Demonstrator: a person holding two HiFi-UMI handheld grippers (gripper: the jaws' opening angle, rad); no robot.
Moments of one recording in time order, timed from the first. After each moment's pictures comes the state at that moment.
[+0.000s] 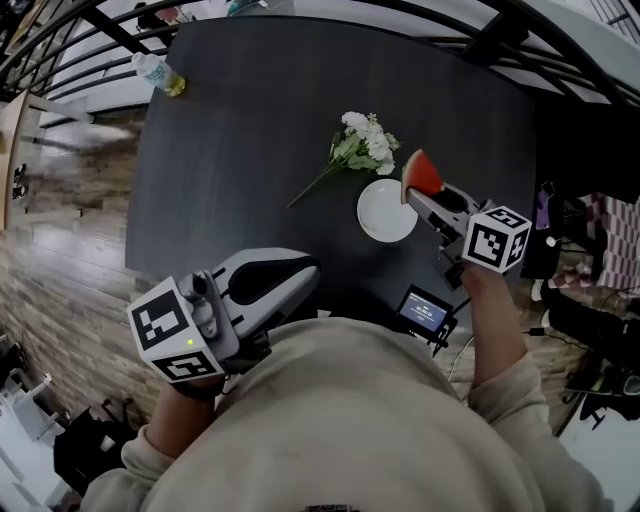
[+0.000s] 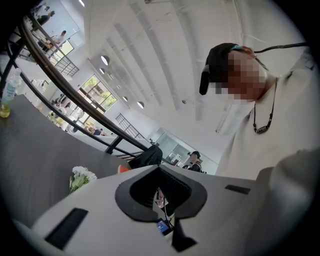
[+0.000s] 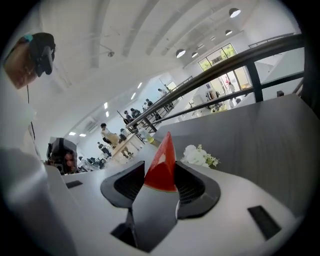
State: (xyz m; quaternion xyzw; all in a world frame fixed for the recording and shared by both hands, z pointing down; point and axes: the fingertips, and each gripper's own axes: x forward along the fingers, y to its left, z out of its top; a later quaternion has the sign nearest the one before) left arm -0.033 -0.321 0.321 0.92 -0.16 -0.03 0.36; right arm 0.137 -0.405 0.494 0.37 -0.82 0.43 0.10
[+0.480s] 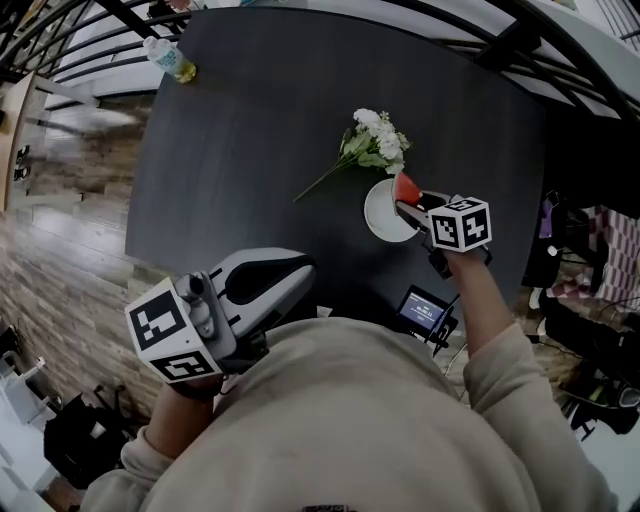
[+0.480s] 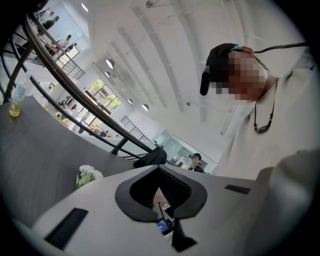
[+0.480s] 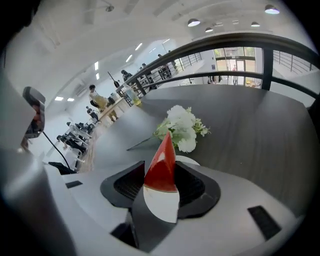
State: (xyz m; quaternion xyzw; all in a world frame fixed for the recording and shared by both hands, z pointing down) left arm -0.049 -0.317 0.328 0.91 -0.19 -0.04 0.37; right arm 0.133 -0.386 0.623 0.34 -0.78 0.41 0.32
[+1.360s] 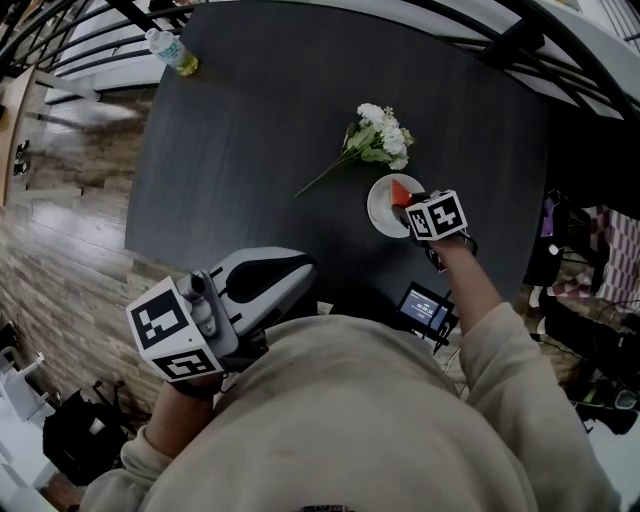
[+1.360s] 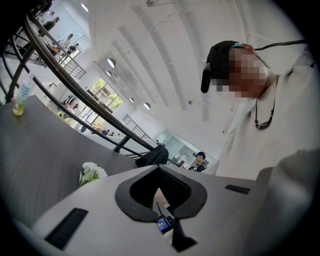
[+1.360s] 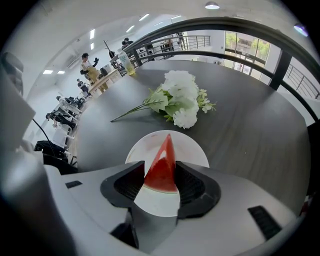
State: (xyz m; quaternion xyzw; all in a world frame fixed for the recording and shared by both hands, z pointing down) left arm -0.056 -0.312 0.339 0.91 -0.20 -0.03 0.37; right arm 0.138 -0.370 0.689 0.33 -0.73 0.38 0.47
